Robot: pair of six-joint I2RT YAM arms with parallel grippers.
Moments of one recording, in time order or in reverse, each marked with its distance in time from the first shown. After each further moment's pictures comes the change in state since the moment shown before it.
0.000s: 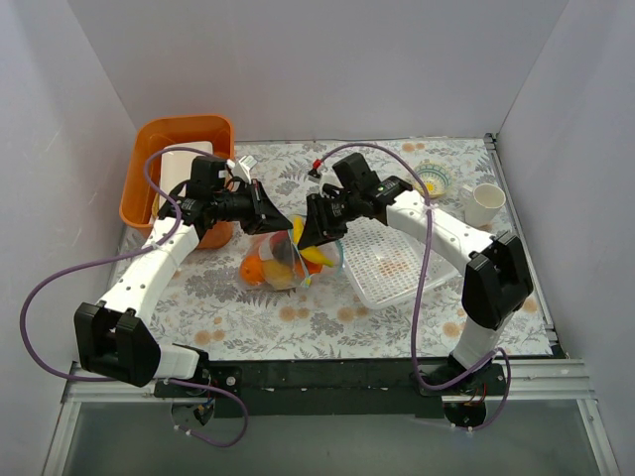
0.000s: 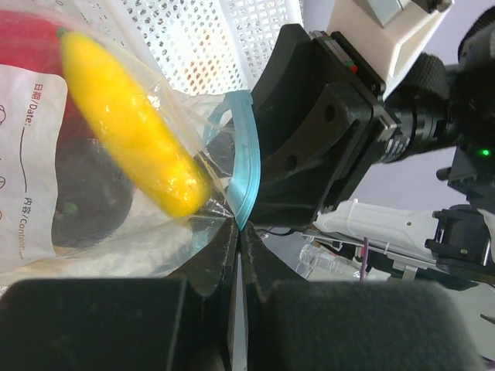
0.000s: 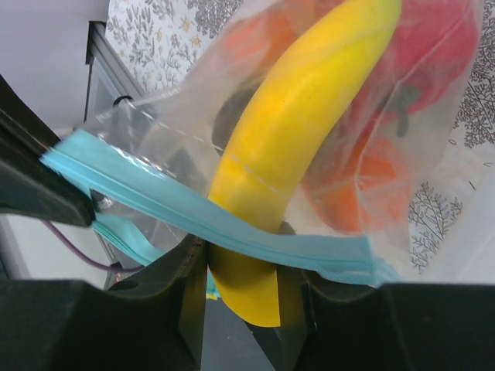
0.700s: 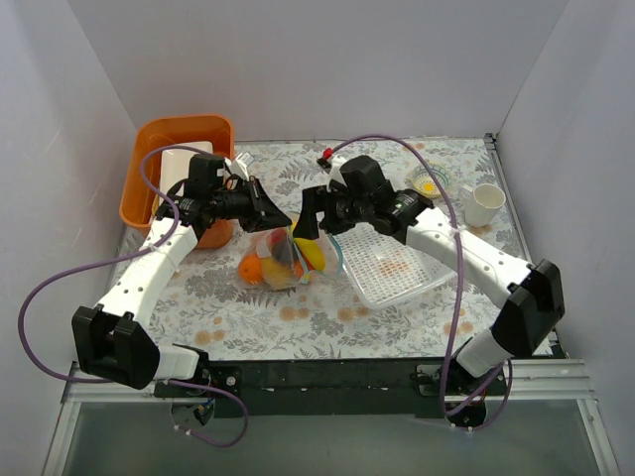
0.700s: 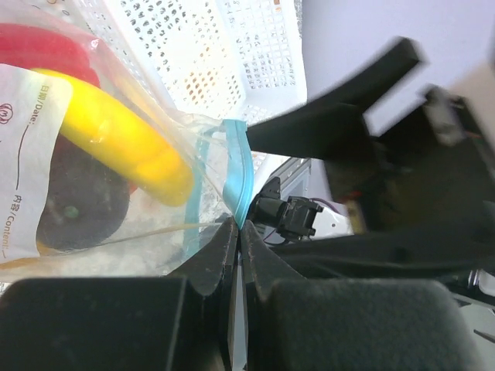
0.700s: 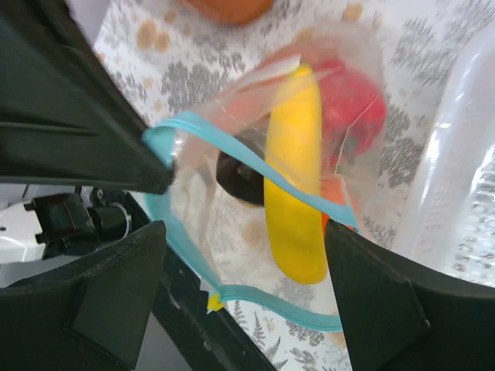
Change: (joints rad) left arm 0.001 -0.012 0.016 0.000 -0.029 -0.039; right arm 0.100 -0.177 -0.085 0.135 0.356 0.020
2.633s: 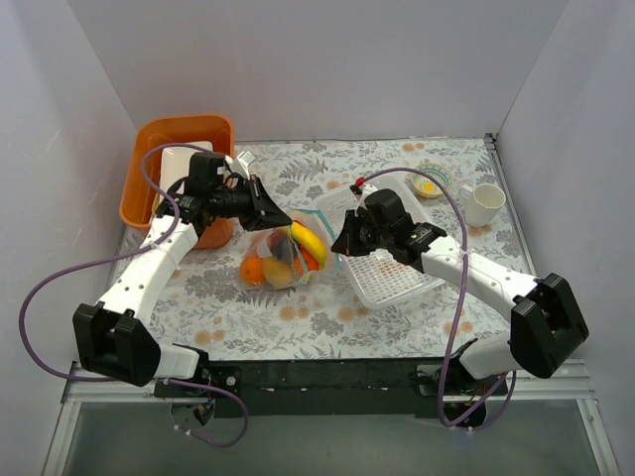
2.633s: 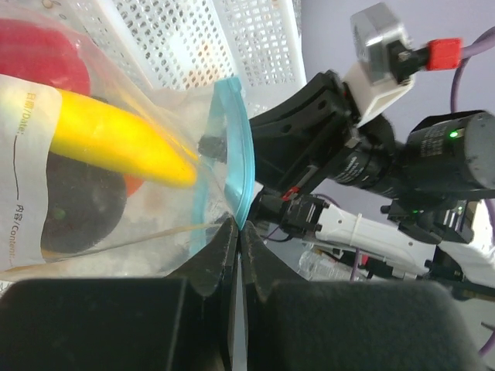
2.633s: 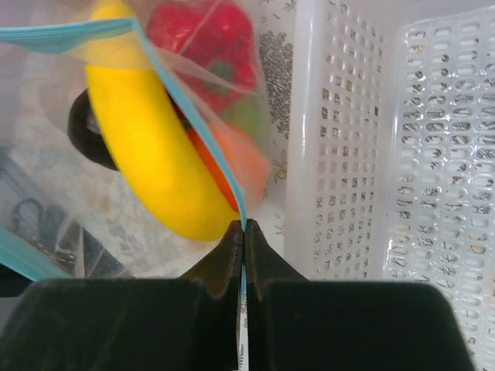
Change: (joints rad) left arm -0.001 0.011 0.017 -0.010 0.002 0.023; right arm -0.085 -0.169 -0.426 0.251 0.109 0.086
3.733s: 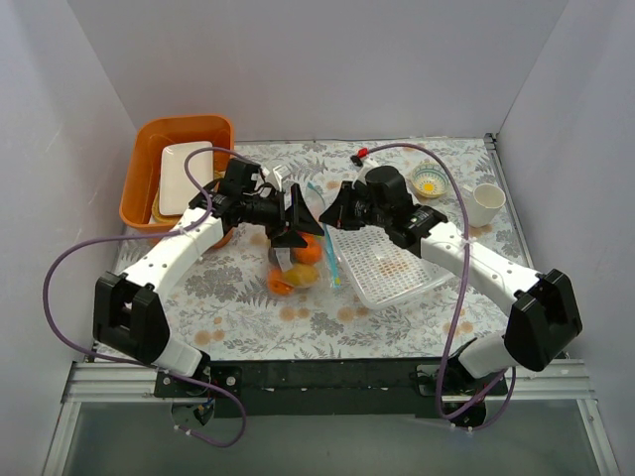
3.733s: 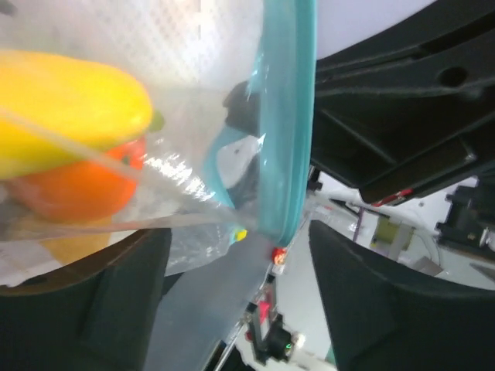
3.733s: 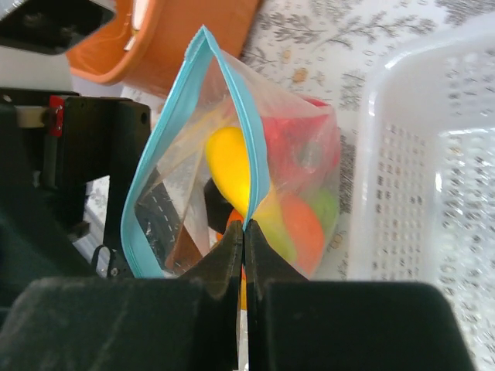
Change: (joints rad) left arm -0.135 0.142 0.006 0.015 0.097 0.027; right arm -0.011 0.051 0.167 0.107 -0.039 0.085
